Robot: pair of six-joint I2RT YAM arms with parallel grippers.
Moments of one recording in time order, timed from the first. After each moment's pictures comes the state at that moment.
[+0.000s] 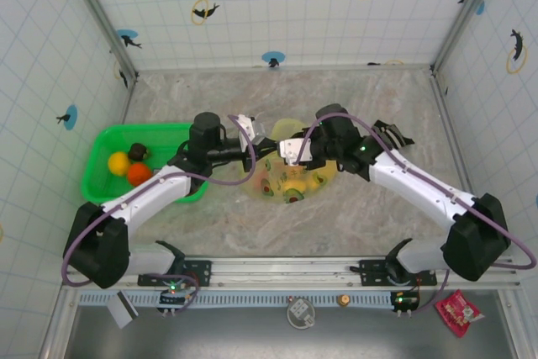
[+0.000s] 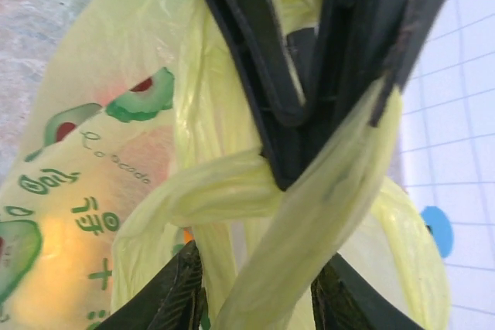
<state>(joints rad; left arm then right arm) -0.54 1.30 0.78 0.24 0.85 0.23 0.71 1.34 1.04 -0.35 -0.28 -1.12</state>
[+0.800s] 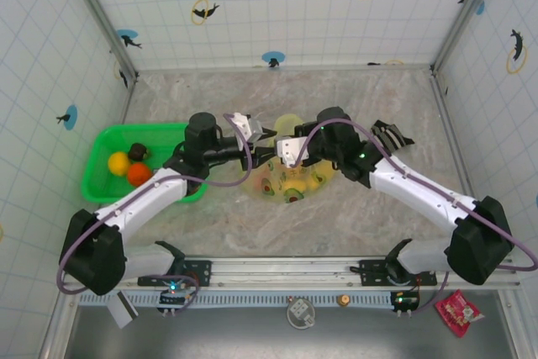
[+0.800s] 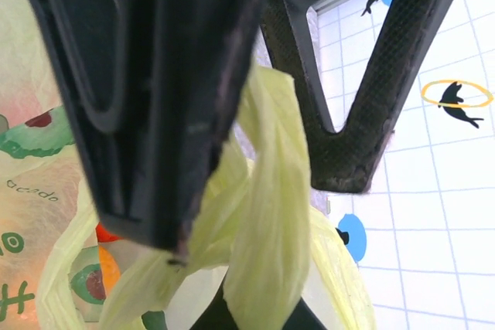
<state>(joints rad) -0.54 1.25 0.78 0.24 0.81 0.19 0.74 1.32 0.99 -0.16 -0.20 -1.16</state>
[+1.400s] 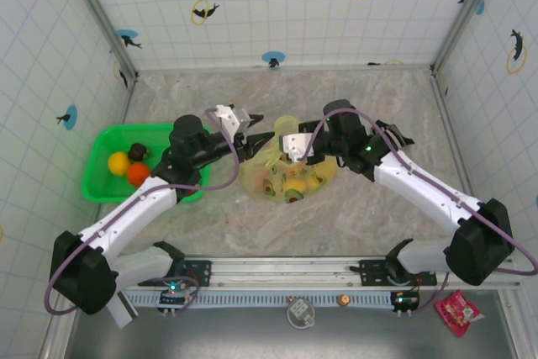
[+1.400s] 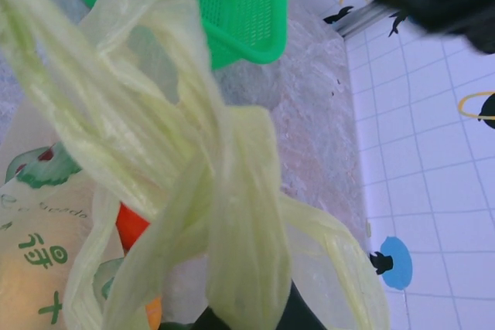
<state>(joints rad) -0.54 1.12 0.78 0.26 0.58 0.08 0.68 1.32 1.06 -0.28 -0.39 -1.09</state>
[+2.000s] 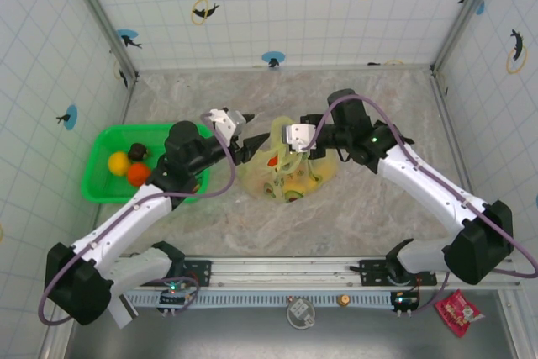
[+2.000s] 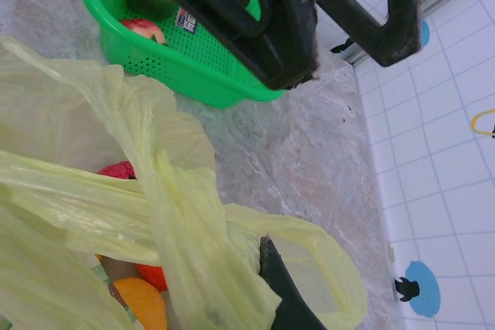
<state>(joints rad) -0.56 1.05 0.74 0.21 0.46 0.11 0.65 1.33 1.15 -0.38 -0.50 -1.03</state>
